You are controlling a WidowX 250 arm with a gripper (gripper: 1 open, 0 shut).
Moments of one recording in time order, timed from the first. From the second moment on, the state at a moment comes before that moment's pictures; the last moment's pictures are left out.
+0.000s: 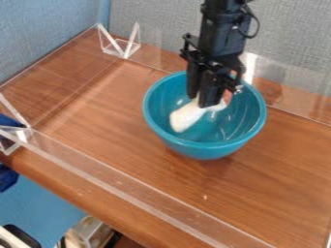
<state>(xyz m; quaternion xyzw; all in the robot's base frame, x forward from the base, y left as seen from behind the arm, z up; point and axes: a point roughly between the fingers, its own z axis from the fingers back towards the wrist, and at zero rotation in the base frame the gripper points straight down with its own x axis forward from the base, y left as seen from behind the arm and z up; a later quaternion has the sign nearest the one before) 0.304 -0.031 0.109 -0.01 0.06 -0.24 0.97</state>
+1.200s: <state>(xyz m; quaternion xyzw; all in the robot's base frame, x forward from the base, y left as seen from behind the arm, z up) 0.264 -0.137 0.086 -0.03 0.05 -0.32 0.94</state>
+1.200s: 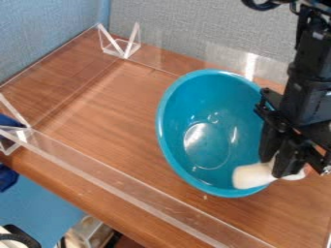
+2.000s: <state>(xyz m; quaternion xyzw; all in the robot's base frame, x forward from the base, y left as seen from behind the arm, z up) 0.255 -0.157 0.048 -0.03 0.07 -0.35 0.93</state>
